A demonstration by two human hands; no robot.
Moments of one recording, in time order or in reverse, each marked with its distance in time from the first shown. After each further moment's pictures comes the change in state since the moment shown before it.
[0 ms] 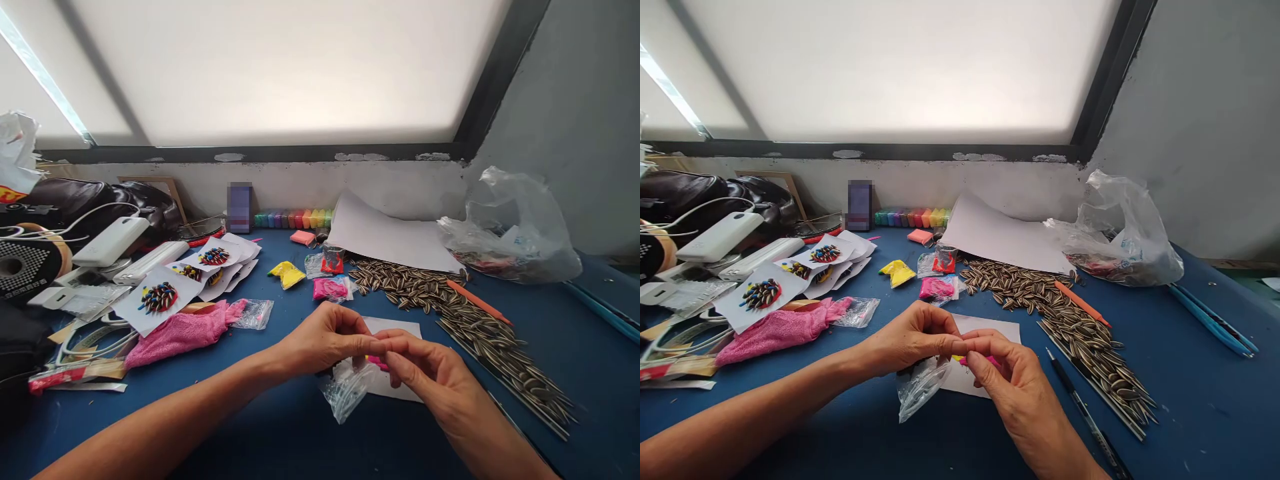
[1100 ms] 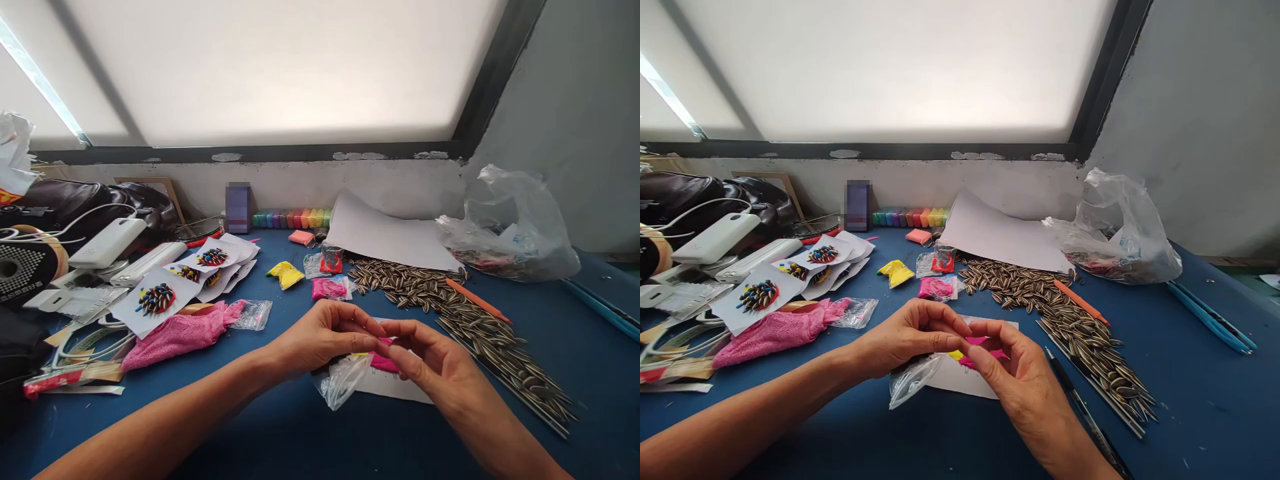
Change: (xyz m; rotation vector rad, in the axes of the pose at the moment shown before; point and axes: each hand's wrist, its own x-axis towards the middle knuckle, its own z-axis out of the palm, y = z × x) left_hand 0.000 -0.003 0.000 -0.312 -0.035 -0.006; right_hand 0.003 0.000 -0.007 0.059 0.027 0.054
